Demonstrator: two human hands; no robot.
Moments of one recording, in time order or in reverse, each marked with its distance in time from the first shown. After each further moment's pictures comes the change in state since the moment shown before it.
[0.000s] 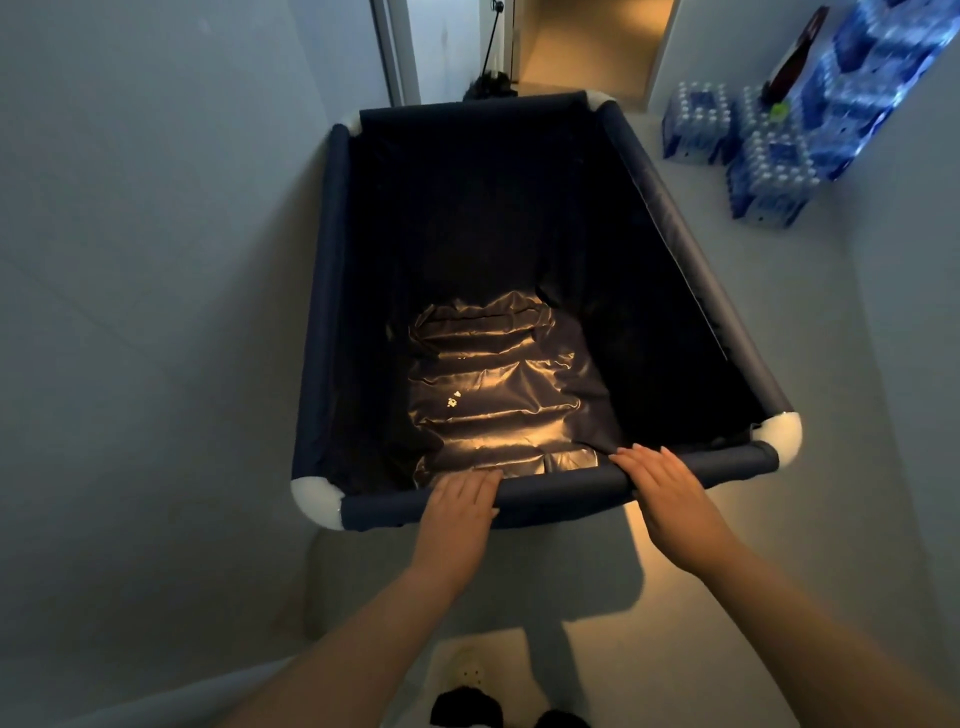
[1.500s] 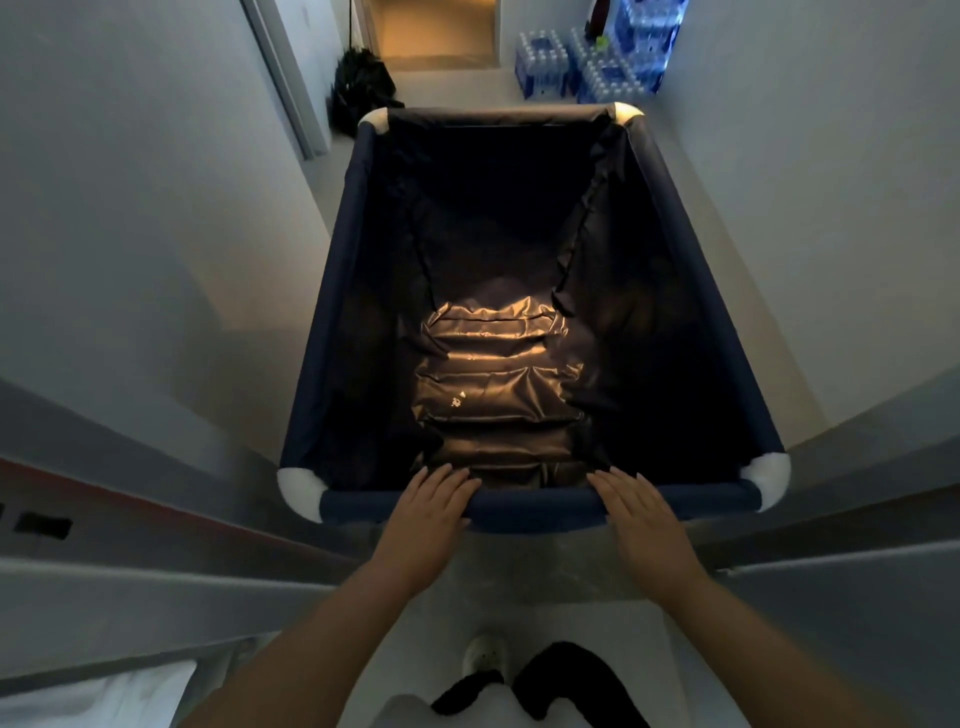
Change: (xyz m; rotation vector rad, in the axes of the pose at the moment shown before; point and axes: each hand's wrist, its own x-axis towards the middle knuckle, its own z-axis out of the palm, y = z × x) left_hand -0.429 -0.060 -0.006 0.141 -0.182 0.412; right_hand -0.400 -0.364 0.101 0.050 0.057 0.384
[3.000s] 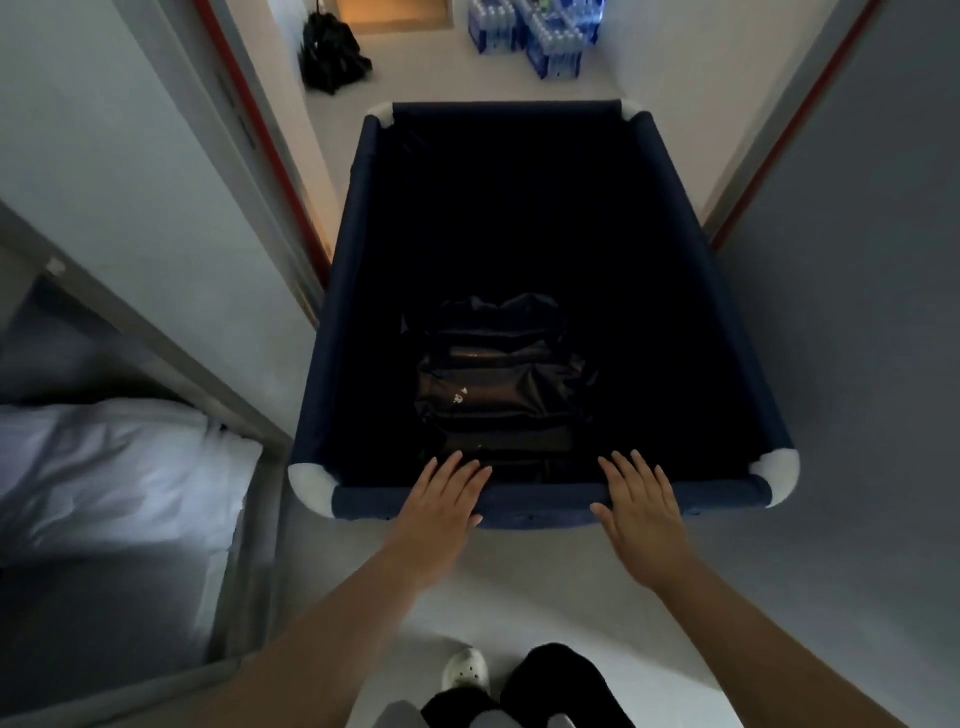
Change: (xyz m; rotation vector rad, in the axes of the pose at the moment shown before) left_hand -0.492 0.167 0.095 0.131 -0.036 0.138; right_hand -0.502 -0.228 0.083 -0.105 -0.019 0.317
